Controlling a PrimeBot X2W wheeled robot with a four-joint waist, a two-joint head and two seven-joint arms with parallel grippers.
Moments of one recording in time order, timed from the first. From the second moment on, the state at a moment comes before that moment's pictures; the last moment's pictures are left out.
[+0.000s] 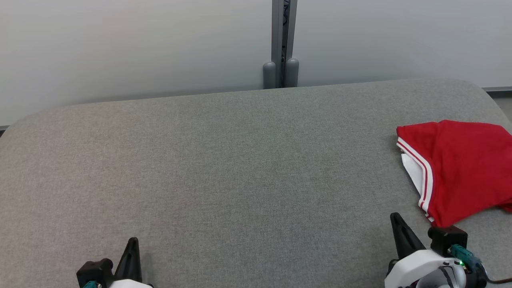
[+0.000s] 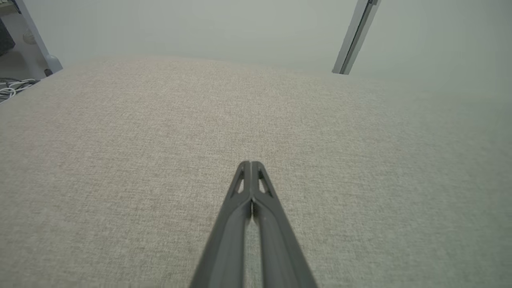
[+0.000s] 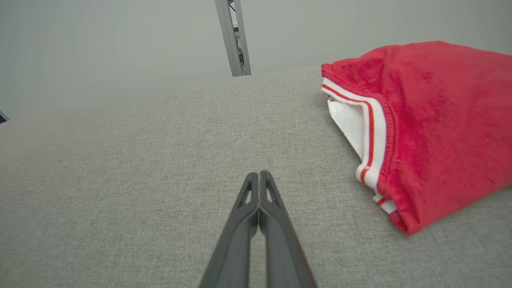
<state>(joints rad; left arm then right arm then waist) 0.00 0.03 -0.01 0.46 -0.22 0.04 -0.23 -0.17 -0.03 0.07 0.60 0.18 0.13 -0.24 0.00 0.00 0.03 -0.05</state>
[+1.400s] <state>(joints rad) -0.04 0.04 0.05 0.36 -0.89 -0.04 -0.07 -0.14 -0.04 -0.02 0.43 0.87 0.13 -0.08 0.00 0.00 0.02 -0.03</state>
